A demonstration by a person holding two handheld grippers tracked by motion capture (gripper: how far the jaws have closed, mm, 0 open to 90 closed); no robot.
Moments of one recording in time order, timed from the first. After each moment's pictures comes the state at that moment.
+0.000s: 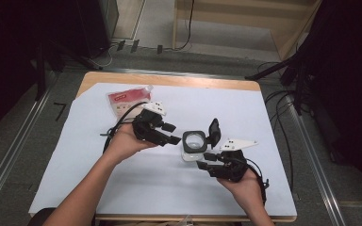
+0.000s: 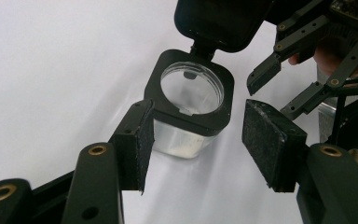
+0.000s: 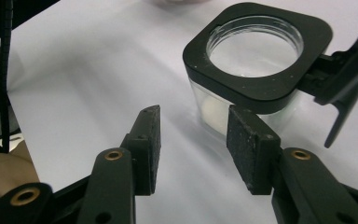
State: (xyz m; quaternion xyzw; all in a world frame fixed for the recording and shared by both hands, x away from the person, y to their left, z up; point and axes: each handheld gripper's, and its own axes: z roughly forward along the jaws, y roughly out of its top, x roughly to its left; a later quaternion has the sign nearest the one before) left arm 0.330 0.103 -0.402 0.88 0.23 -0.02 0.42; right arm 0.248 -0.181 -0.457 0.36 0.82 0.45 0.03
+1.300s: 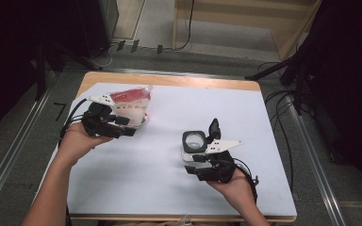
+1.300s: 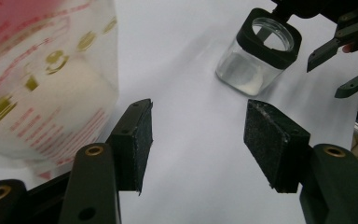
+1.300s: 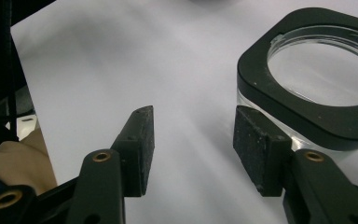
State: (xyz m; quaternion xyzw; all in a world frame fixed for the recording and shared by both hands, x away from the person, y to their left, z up) left arm 0.324 0.222 -0.388 0.86 0.33 0.02 0.39; right arm 0.246 -0.150 -0.458 0.31 0.84 0.44 0.01
